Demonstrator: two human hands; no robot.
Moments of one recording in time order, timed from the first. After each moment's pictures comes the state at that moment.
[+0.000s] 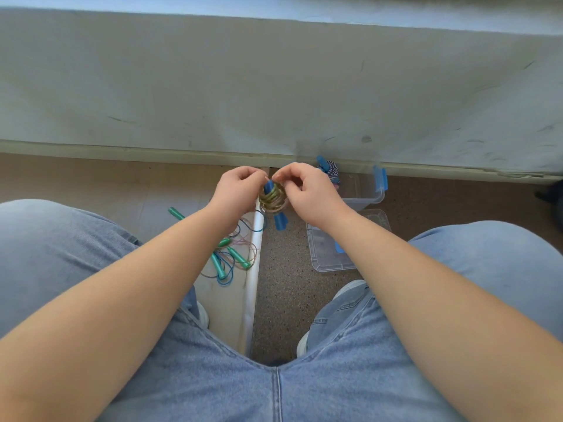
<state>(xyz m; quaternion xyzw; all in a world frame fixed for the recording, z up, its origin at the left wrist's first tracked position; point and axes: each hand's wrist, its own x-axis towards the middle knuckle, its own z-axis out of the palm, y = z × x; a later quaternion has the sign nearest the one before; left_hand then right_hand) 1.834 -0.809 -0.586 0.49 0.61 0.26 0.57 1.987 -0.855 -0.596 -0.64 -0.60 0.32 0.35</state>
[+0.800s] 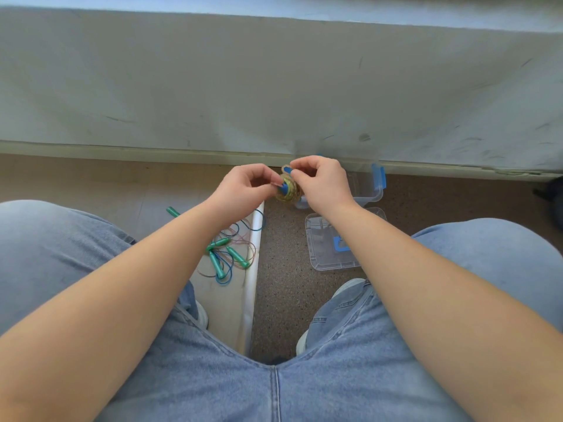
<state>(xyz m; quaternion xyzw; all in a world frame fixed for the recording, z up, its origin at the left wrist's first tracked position) 1.828 -0.813 -0.578 0.66 0.49 0.21 0.52 2.001 -0.847 -0.595 -0.71 -0.49 0.31 0.39</state>
